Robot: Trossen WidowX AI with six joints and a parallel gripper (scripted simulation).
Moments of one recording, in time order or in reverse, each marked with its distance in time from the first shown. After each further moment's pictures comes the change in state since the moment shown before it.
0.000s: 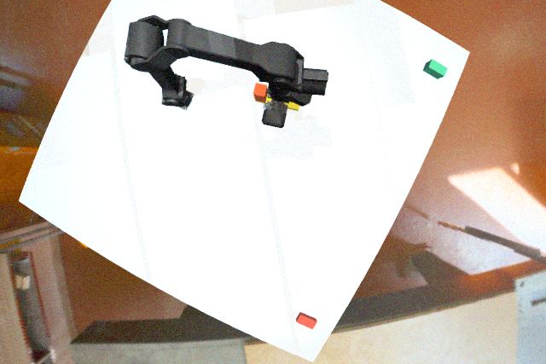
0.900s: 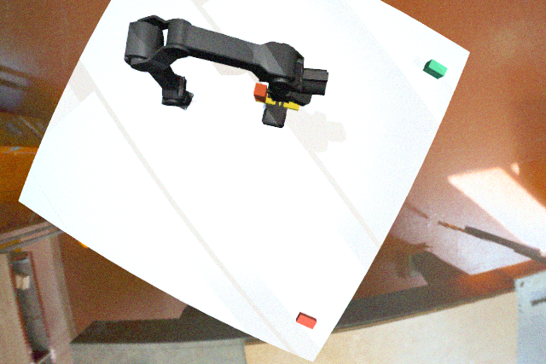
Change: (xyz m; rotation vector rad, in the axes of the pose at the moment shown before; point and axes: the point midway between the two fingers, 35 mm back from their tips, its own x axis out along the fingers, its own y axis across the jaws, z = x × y) arm 0.000 0.000 0.000 0.000 0.000 0.001
